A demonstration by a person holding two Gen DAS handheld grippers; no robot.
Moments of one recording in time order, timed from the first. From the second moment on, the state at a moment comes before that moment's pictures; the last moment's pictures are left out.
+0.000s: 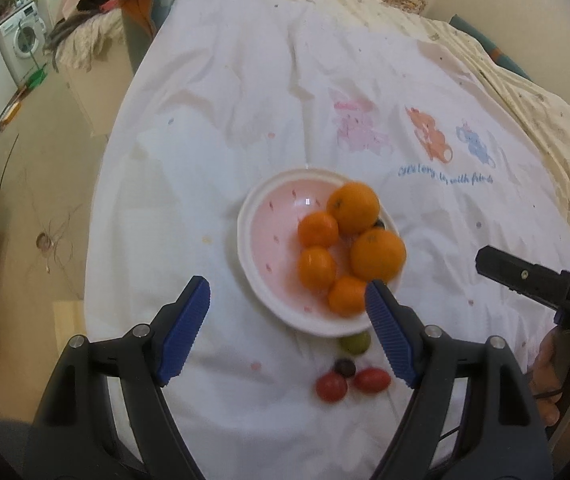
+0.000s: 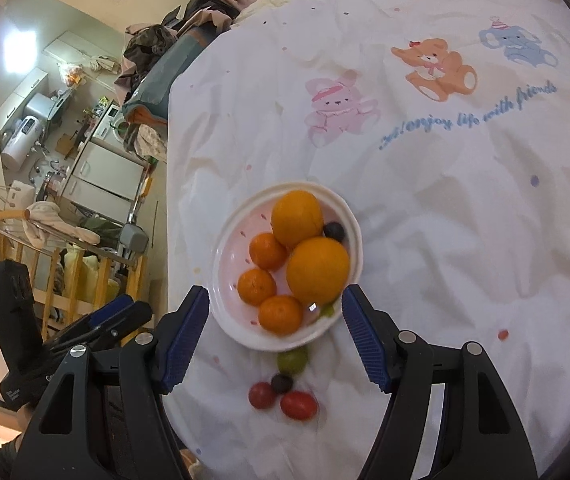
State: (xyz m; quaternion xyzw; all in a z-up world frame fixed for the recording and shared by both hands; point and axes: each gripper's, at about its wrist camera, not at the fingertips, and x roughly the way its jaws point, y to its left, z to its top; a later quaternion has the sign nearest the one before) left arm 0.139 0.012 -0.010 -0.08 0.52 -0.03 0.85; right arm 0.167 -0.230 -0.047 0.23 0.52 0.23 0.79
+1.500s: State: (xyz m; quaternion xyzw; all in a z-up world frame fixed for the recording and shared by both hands) left arm 0.105 0.025 -0.034 -0.08 0.51 0.00 0.86; right arm 0.113 -0.160 -0.146 0.12 0.66 0.22 0.71
